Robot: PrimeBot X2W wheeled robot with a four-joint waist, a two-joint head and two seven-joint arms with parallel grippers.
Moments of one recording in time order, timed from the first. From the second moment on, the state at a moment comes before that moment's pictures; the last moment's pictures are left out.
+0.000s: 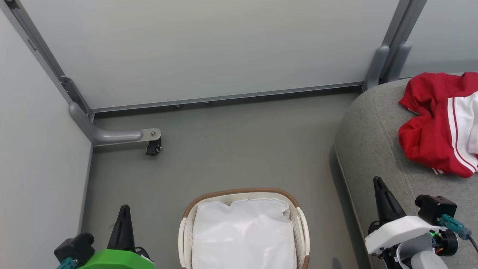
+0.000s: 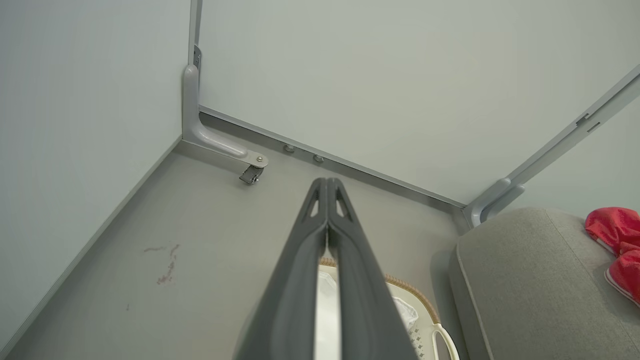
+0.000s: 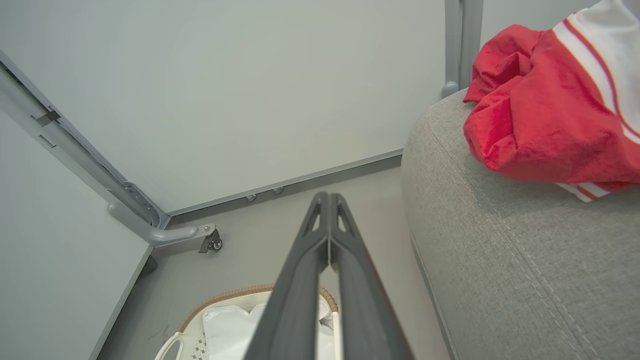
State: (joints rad) left arm 0.01 0.05 -0.05 0.32 -0.54 -0.13 -0.21; right arm -0.09 -0.04 -0.02 0.32 0.37 0.13 -0.20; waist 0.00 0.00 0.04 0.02
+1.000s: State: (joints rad) left arm -0.02 0.05 0.01 0.30 -0.94 -0.13 -0.10; right arm -0.09 -0.04 -0.05 0.29 0.83 0.13 -0.09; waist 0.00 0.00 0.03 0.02
